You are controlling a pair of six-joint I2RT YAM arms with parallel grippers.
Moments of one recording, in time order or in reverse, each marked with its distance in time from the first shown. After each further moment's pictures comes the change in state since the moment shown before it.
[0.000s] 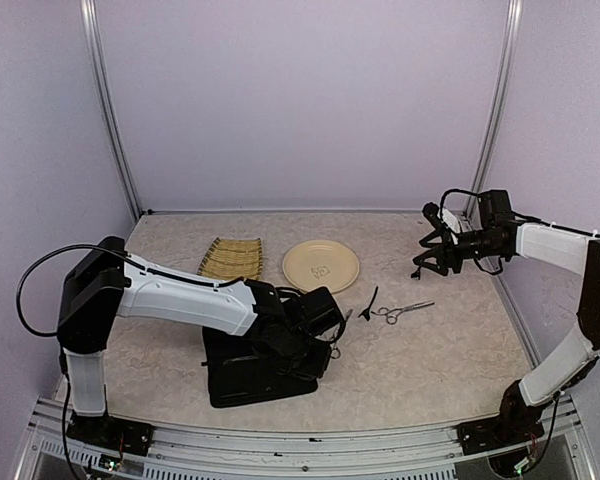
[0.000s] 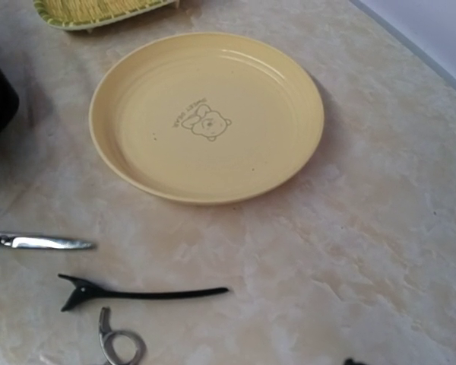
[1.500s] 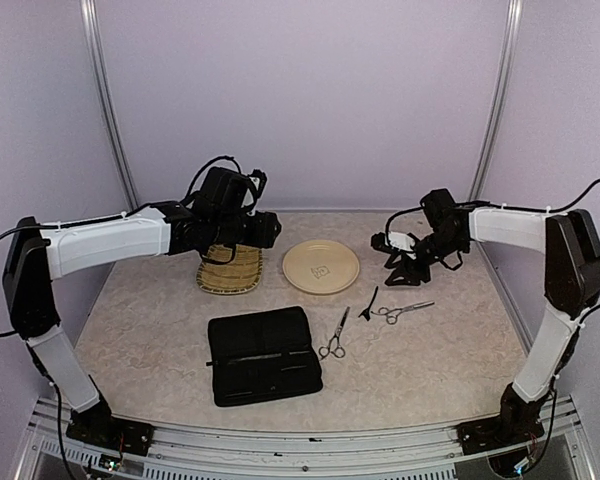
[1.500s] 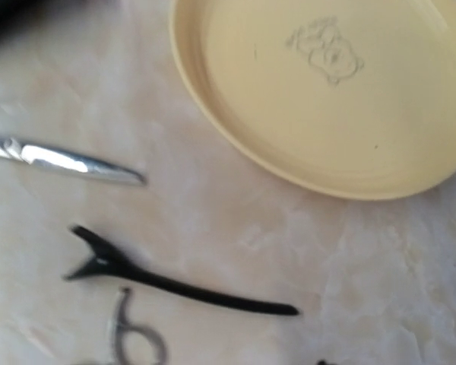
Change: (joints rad) left arm 0.446 -0.276 -0.018 0.367 -0.246 0.533; right arm 0.234 0.229 0.220 -0.251 0.236 -0.274
